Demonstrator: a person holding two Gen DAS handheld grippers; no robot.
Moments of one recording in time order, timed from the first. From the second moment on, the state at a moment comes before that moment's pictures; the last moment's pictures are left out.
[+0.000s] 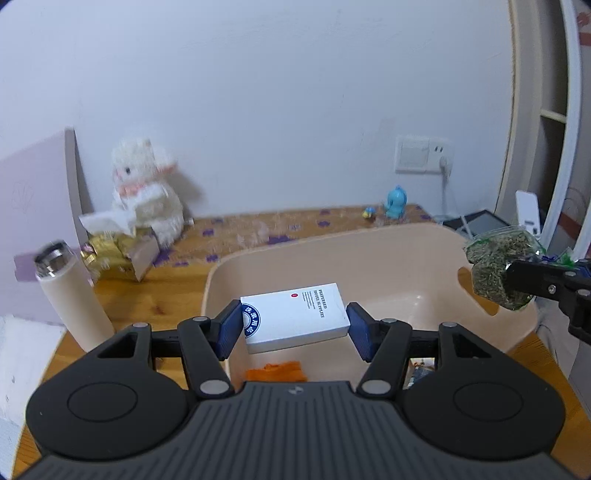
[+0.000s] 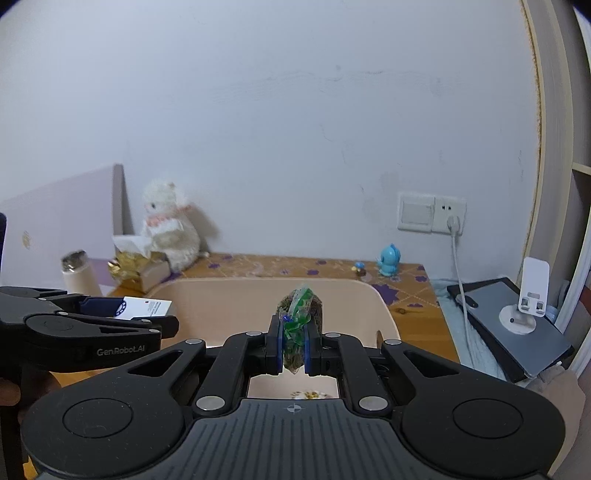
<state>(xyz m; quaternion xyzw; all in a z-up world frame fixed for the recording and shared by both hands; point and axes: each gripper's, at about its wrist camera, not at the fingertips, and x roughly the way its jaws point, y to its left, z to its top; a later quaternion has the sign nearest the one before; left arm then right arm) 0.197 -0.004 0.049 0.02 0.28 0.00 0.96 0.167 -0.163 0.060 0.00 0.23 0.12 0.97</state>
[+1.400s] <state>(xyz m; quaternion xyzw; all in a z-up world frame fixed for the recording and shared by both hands) 0.135 -0.029 0.037 0.05 0.31 -0.04 0.95 0.115 -0.193 0.029 -0.07 0.29 0.07 0.95</state>
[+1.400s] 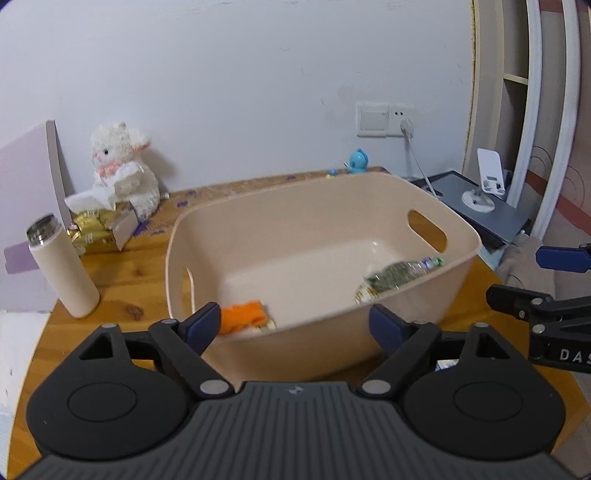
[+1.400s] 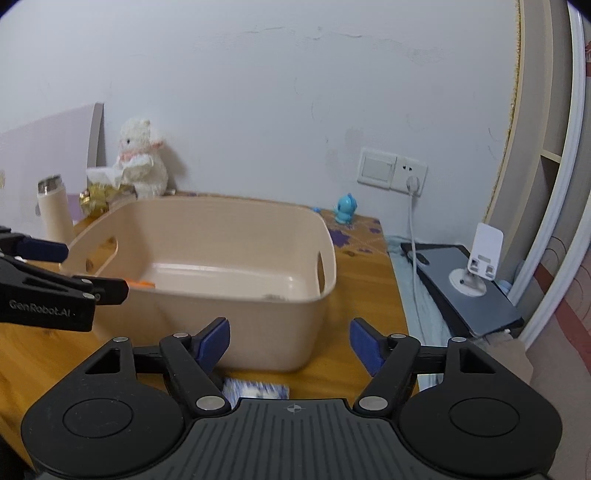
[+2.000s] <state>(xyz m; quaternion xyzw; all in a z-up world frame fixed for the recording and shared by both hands) 0.139 -0.054 -0.032 0.04 0.38 -0.07 0.92 0.115 -0.210 -0.030 -0.09 0.37 0.08 0.92</state>
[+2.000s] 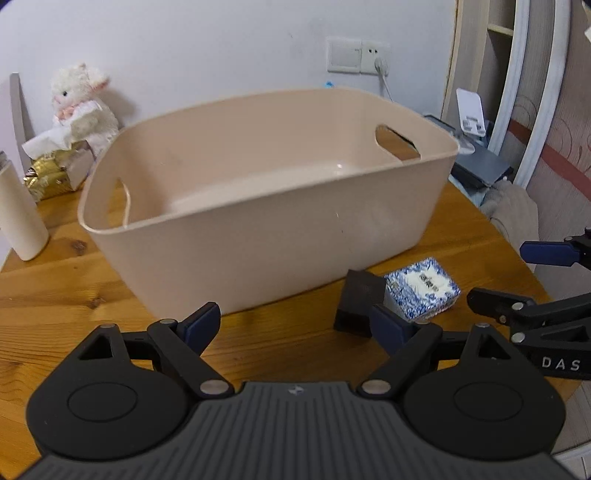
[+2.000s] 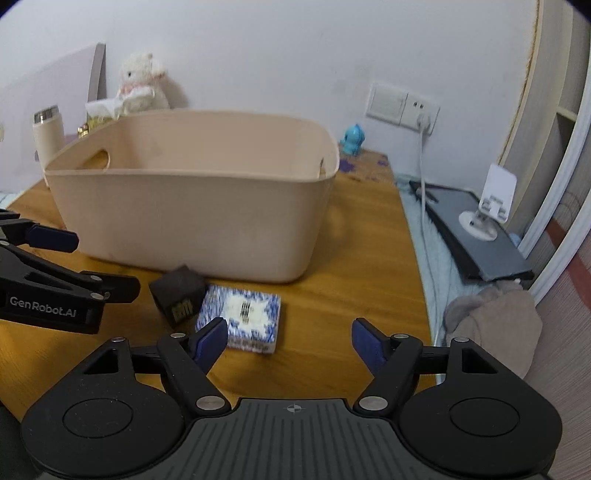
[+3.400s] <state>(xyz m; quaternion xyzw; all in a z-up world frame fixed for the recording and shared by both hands) 0.161 -0.047 -0.070 0.00 0.40 -0.10 0.91 0.153 -0.180 -0.078 -0.08 0.40 0.13 0.90</state>
